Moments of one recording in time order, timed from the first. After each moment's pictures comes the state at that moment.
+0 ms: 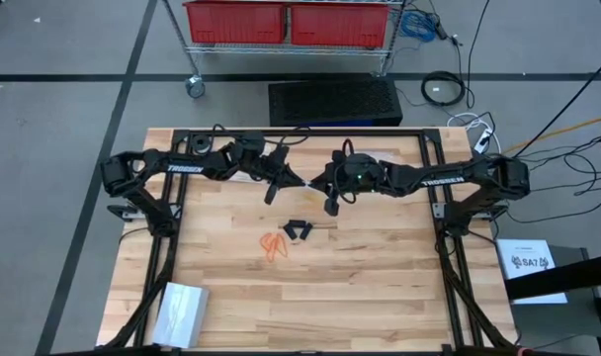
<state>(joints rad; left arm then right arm) 0.45 1.56 0.82 0.43 0.70 0.03 -0.19 1.47 0.87 0.19 -0.01 0.04</state>
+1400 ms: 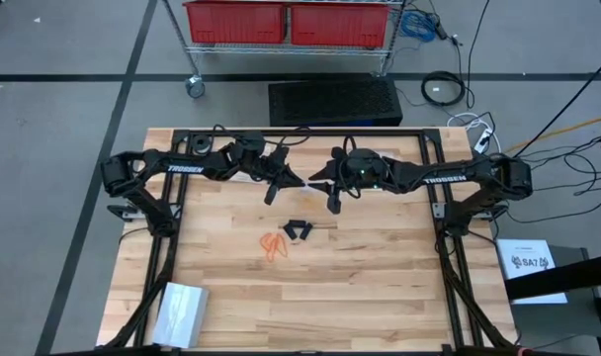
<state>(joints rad) 0.45 1.56 0.82 0.43 0.70 0.03 -0.22 1.46 0.88 0.20 -0.09 -0.01</state>
